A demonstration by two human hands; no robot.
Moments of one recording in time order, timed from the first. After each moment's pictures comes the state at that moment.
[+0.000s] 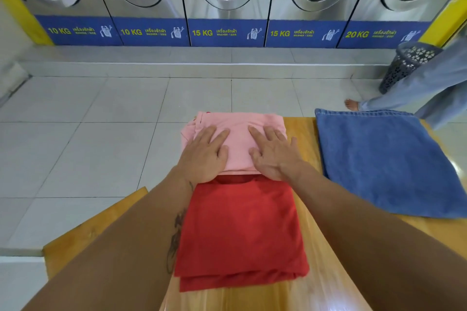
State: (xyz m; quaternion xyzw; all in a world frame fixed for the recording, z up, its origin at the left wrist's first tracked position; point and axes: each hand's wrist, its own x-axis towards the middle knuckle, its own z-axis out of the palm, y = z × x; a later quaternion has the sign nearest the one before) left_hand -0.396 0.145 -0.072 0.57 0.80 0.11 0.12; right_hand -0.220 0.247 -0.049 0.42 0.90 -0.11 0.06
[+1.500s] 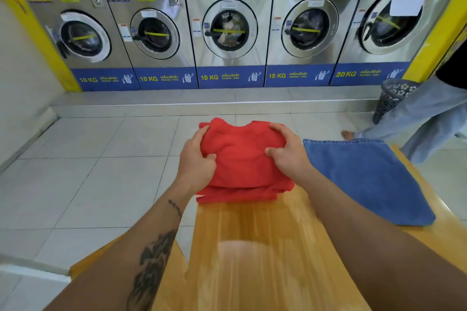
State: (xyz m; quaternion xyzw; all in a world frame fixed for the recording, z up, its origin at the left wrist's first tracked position) left_hand -0.368 0.083 0.066 0.39 0.77 0.47 0.18; right_hand -0.185 0.210 0.073 0.44 0.72 -0.45 -0.30
